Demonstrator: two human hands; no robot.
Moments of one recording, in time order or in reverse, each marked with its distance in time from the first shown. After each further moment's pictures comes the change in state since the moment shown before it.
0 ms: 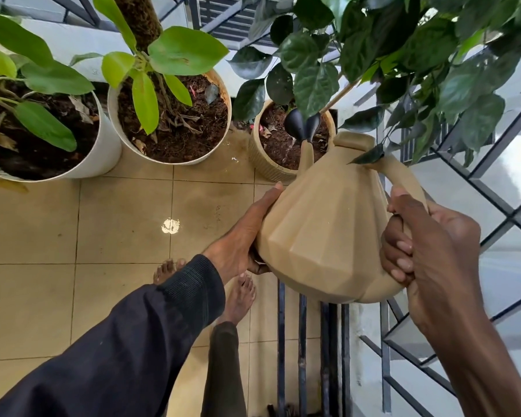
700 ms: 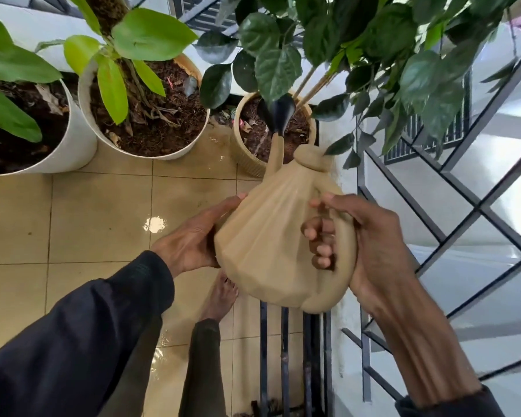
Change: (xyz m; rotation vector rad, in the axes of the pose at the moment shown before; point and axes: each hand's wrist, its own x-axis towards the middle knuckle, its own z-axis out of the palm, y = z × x) left_hand 0.028 -0.018 -0.041 -0.128 -0.036 -0.005; right_hand 0.003 0.010 0.008 0.125 -0.390 0.341
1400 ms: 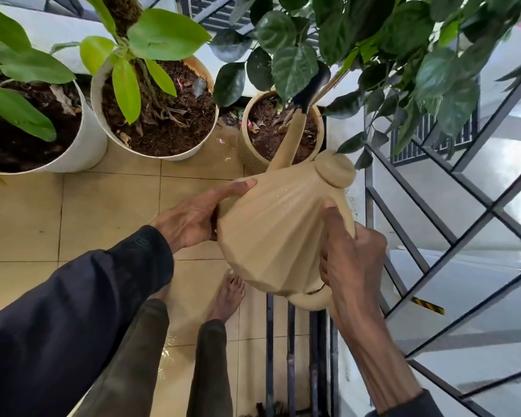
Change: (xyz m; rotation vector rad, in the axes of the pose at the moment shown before) left_hand 0.021 0.030 -0.019 0.203 -0.089 0.155; right_hand 0.017 0.057 0.010 -0.244 0.542 -0.316
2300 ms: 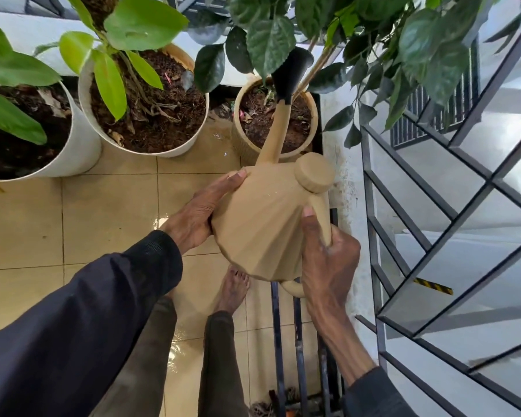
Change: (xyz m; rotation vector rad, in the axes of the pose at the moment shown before) left_hand 0.007 -0.017 0.009 -0.016 0.020 0.118; right_hand -0.013 0.050 0.012 0.017 0.055 -0.229
